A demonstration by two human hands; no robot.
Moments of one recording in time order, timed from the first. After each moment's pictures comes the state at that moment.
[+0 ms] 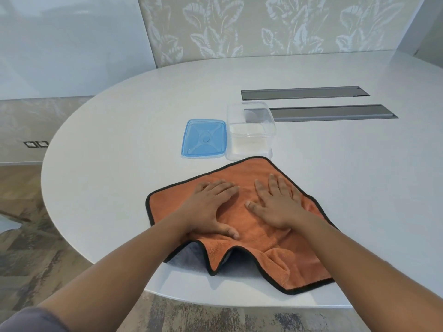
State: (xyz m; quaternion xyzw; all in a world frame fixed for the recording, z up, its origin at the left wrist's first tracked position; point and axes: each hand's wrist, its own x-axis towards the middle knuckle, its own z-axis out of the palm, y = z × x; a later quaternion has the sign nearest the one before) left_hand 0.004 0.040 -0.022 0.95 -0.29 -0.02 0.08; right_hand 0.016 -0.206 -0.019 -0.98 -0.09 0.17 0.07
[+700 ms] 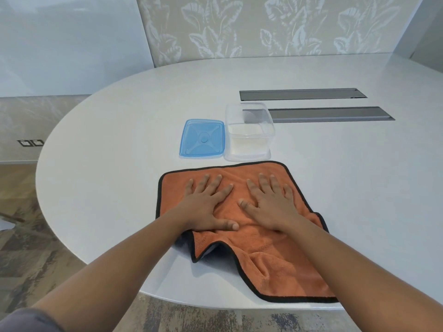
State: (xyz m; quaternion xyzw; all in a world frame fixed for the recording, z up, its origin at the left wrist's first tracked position) left_hand 0.013 0.043 -0.027 0.97 -0.20 -0.12 0.05; right_hand 0.019 -0.193 -0.028 -0.99 -0.11 0.10 0.08
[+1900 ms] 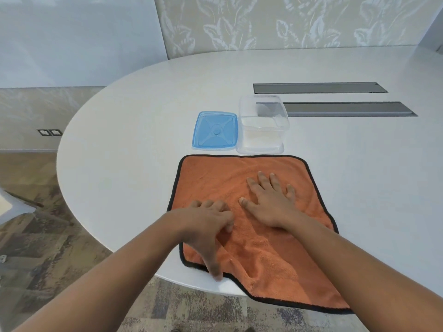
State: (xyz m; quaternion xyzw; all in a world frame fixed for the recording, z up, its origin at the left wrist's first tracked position) left_hand -0.071 0.039 0.056 0.92 -0.25 -0.30 -0.02; right_hand 0.007 -0.166 -0.025 -0.98 -0.13 0.12 0.11
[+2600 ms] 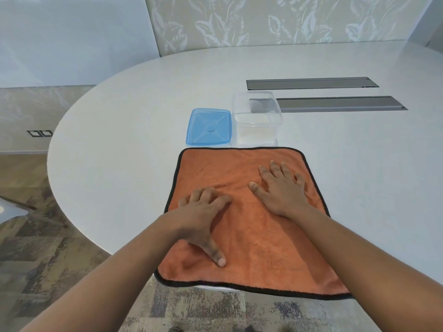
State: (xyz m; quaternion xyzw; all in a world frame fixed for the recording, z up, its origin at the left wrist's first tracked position) left_hand -0.057 0.050 0.016 0.95 -0.17 -0.26 0.05; right_hand 0.023 -0.202 -0.034 -0.99 -0.08 0.04 0.12
